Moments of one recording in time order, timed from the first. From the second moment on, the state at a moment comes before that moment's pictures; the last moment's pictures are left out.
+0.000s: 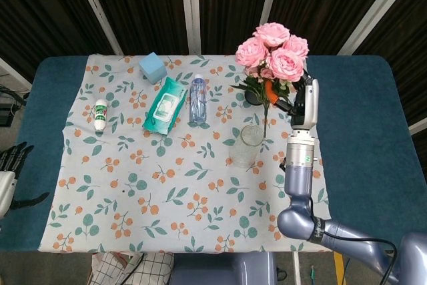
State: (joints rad) left arm -0.12 -1.09 -0.05 -1.58 1.42 1.38 -0.06; right arm 0.73 -1.70 0.70 -1.56 -1.05 1.39 0.51
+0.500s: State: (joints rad) left arm -0.12 -1.09 -0.04 -1.58 1.43 1.38 -0.07; right arm 0.77 -1.76 0.71 -1.50 -1.02 1.38 0.51
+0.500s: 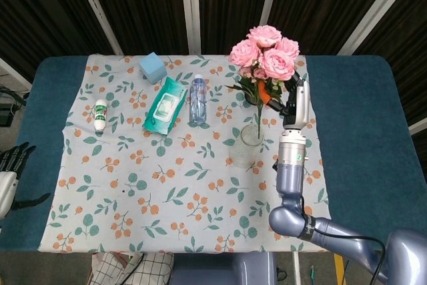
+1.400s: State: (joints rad) left arm -0.12 -1.08 -0.04 -1.58 1.44 1.38 -0.08; right arm 0.70 -1.79 0.66 -1.53 -1.05 1.41 0.51
